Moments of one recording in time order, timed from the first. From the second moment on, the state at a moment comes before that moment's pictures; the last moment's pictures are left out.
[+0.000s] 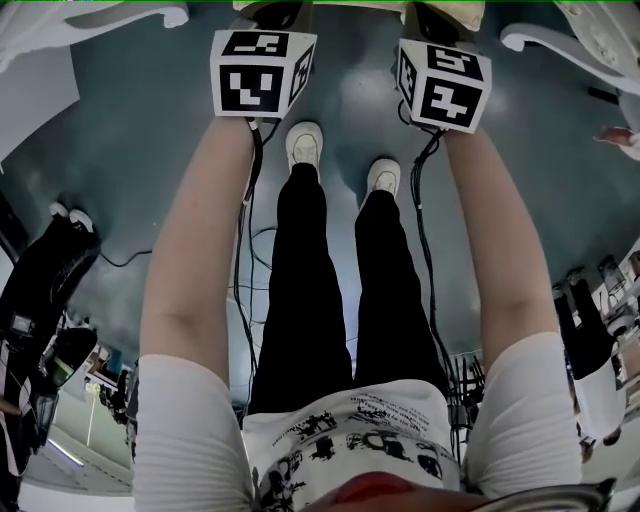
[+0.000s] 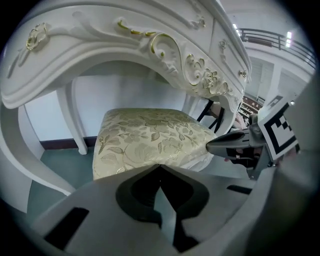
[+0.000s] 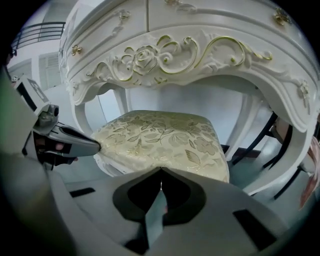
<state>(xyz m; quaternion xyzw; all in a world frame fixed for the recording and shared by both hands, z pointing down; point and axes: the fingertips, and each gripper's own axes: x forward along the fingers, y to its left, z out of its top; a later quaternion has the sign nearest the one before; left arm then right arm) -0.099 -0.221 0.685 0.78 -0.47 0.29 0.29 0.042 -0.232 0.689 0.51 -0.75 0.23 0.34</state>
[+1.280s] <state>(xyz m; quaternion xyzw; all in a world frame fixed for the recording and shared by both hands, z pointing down) -0.077 -0.166 0.473 0.84 -0.48 0.21 0.19 0.024 -0.167 0.456 0.44 -0.86 0.11 0.24</state>
